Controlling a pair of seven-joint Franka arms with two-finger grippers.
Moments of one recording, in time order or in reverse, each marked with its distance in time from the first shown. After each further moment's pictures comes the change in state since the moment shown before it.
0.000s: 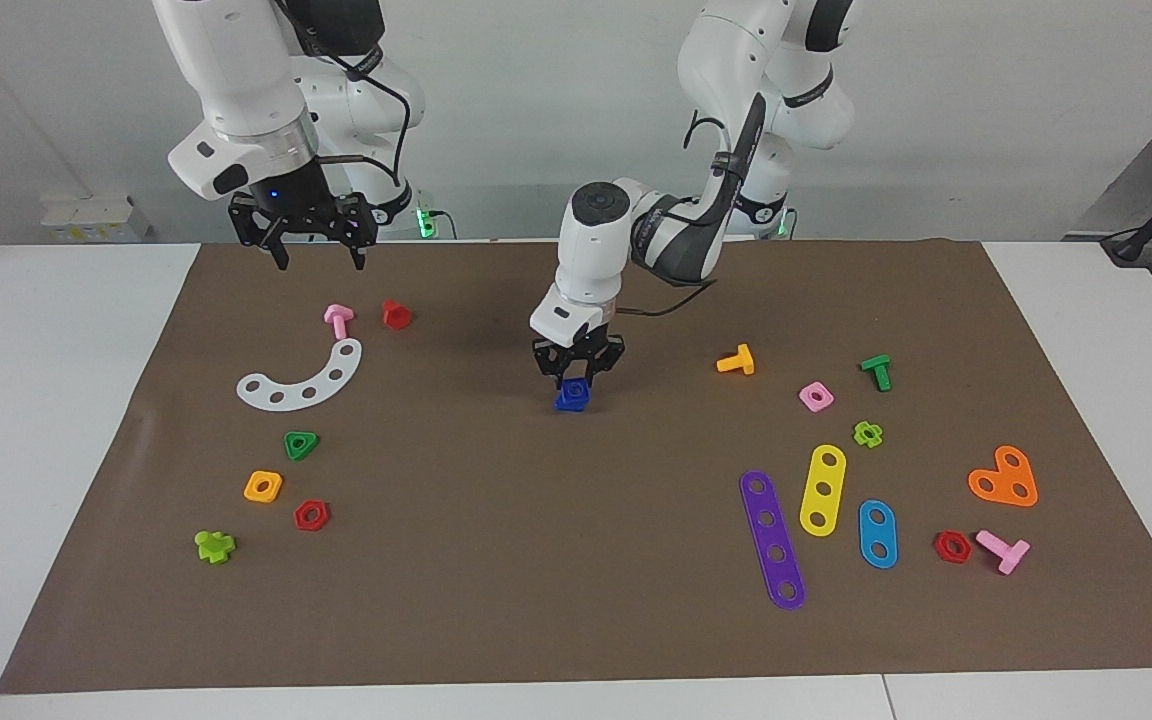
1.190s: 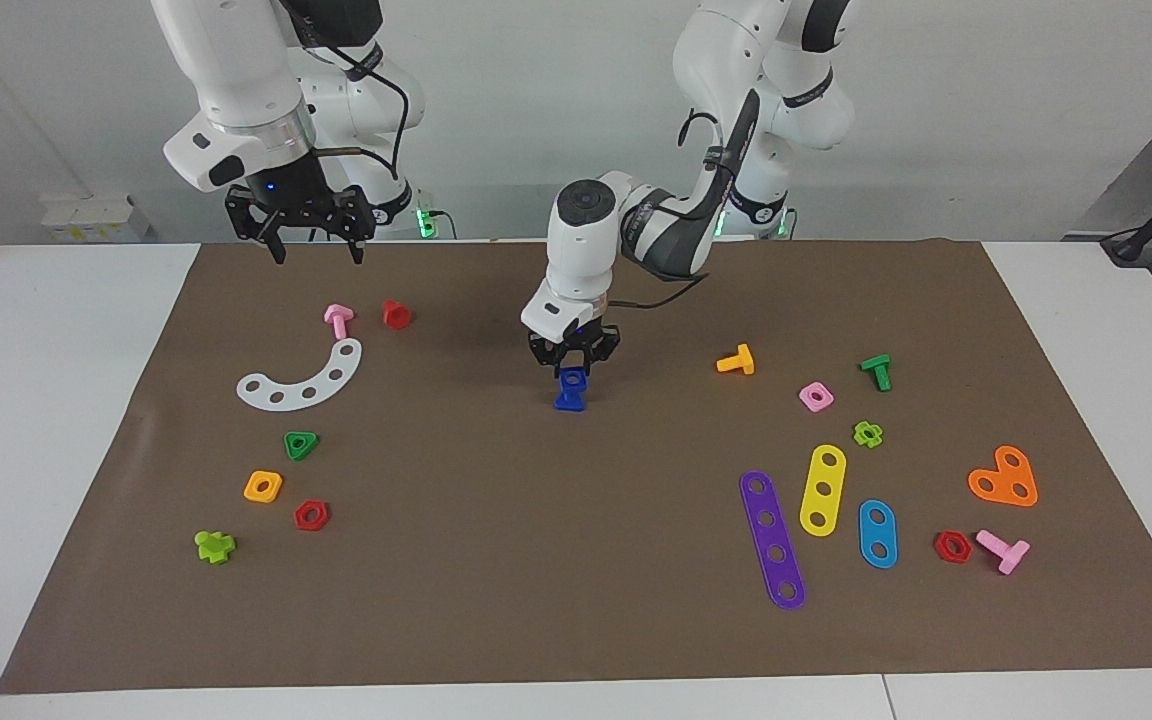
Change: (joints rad) left arm -0.012 0.008 -0.010 0.035 -0.028 -0.099 0.005; right arm 0.000 -0.001 -0.001 0.032 0.000 -0.034 0.000
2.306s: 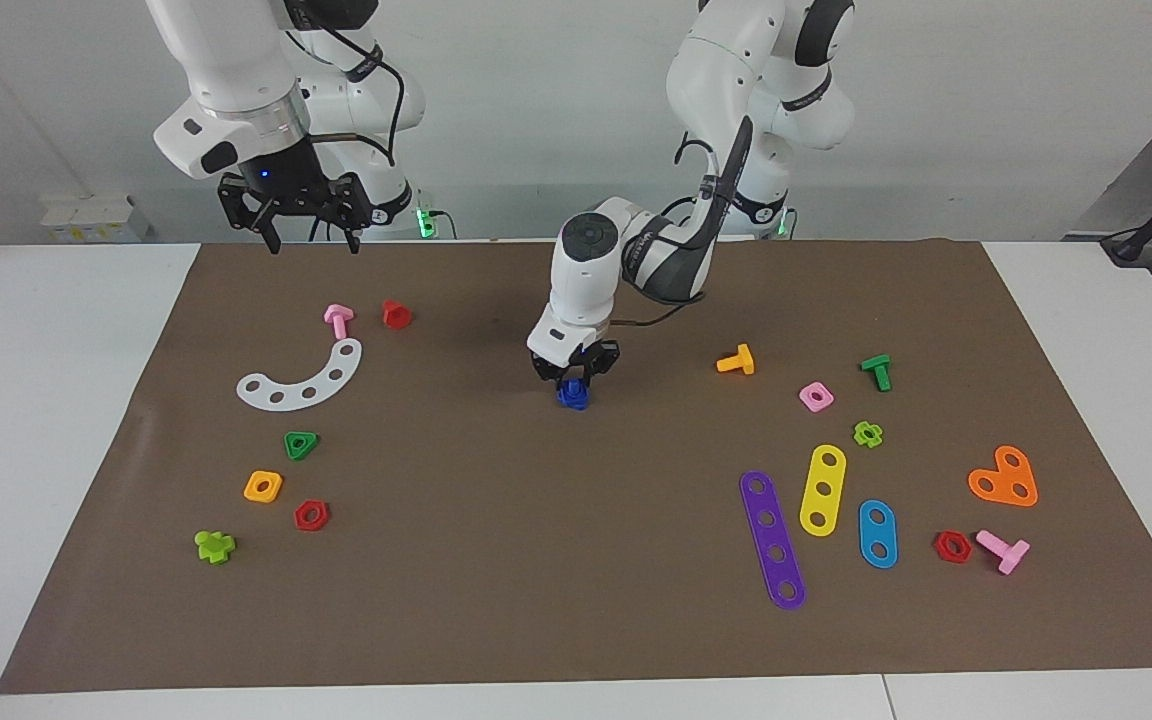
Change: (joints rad) left arm 0.002 0.061 0.010 -0.008 -0.036 0.032 -0.003; right arm 0.001 0.024 0.002 0.060 0.000 -0.053 -0.012
